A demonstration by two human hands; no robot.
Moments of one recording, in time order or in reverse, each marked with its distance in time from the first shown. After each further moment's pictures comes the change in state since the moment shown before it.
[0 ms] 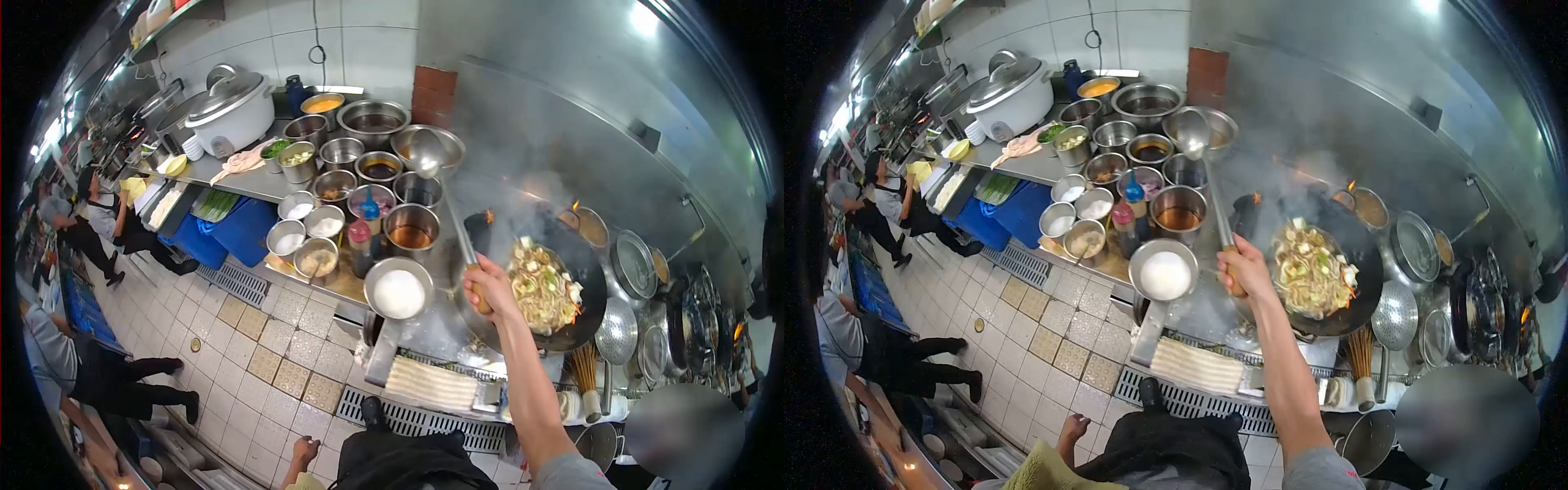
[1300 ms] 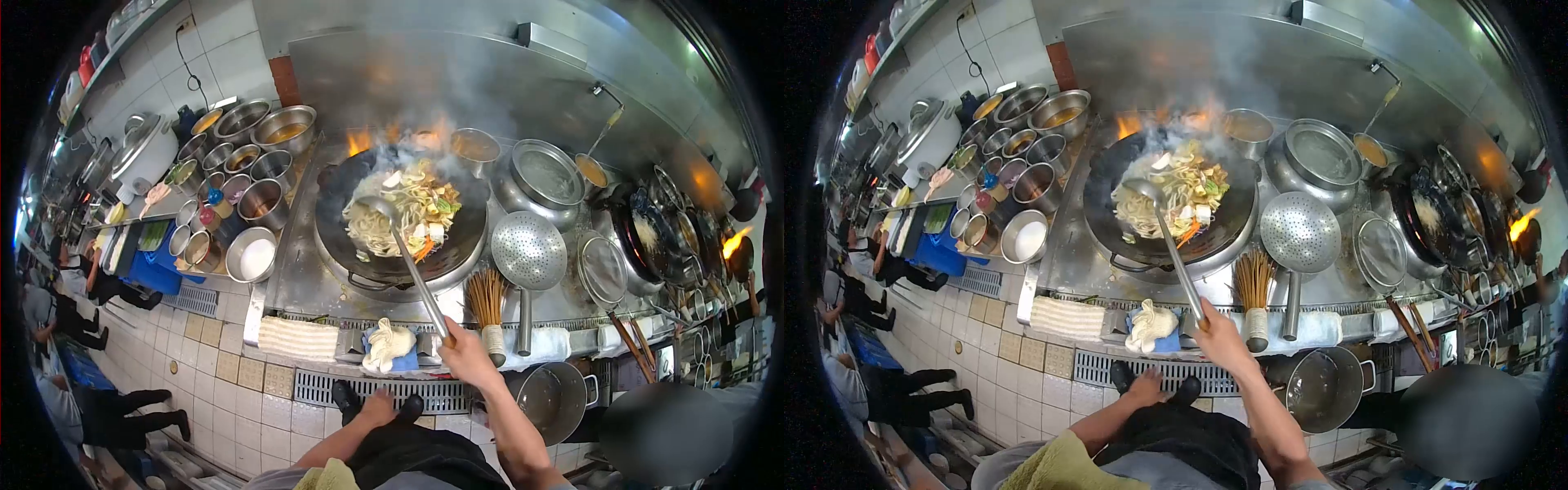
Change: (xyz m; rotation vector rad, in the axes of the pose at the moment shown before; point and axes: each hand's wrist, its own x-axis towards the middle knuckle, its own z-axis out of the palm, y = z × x) left_hand -0.150 0.319 0.331 0.704 -0.333 0.944; right_hand -0.279 0.074 -0.317 -0.723 0.137 -0.101
